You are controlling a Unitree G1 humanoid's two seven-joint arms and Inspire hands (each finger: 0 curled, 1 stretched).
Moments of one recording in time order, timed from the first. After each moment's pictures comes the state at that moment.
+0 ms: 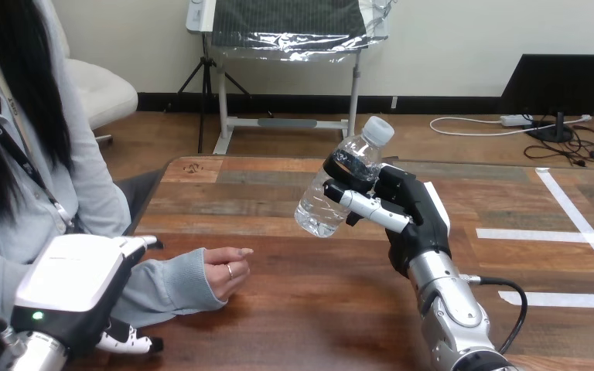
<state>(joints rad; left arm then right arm) 0.15 0.58 0.01 0.09 1.02 -0.25 0.12 -0.70 -0.01 -0.29 1.38 0.07 -0.62 0.19</state>
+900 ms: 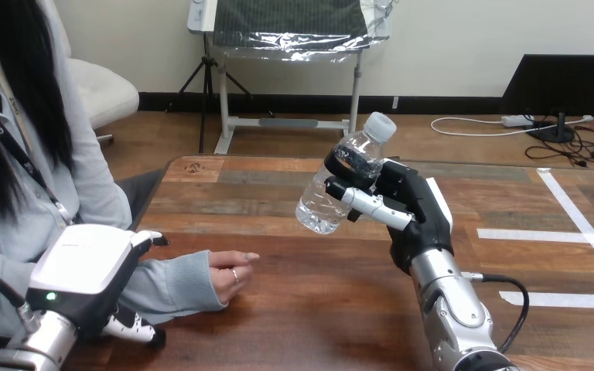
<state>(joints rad) -0.01 0.63 -0.11 0.29 0.99 -0.23 0.16 -0.70 -0.01 -0.29 1.38 0.08 -0.66 0.21</state>
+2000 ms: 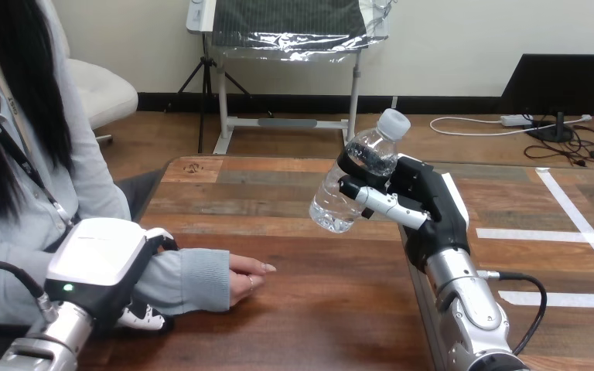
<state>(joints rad) -0.09 0.63 -0.21 0.37 0.97 -0.20 0.22 -0.68 -0.05 -0.29 1.37 0.08 -0.70 0.24</state>
